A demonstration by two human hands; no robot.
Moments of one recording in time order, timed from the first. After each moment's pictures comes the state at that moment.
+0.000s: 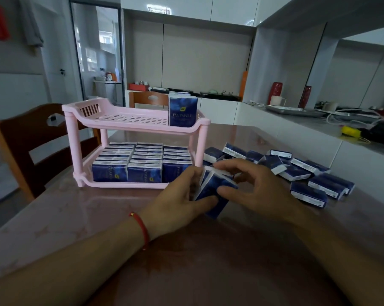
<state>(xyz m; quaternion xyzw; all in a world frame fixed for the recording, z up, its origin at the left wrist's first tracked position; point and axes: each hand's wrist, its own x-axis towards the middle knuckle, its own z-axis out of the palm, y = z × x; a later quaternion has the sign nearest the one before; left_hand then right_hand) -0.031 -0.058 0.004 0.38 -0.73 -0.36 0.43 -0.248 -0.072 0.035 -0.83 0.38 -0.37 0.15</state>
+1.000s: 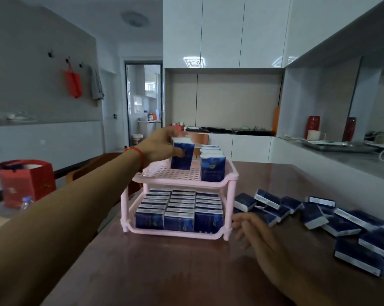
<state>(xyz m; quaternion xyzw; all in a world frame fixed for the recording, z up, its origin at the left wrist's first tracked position) 0.083 -0.140 0.190 0.55 -0.68 -0.20 0.44 -0.205 -0.093 0.006 -0.74 0.37 -0.47 0.31</state>
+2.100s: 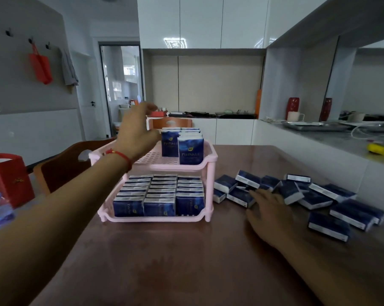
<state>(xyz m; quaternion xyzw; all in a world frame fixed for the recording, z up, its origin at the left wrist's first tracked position) 0.055 -0.133 0.169 0.56 -0.65 0.08 0.50 -0.260 -0.133 0.006 -0.72 0.66 -0.22 -0.03</state>
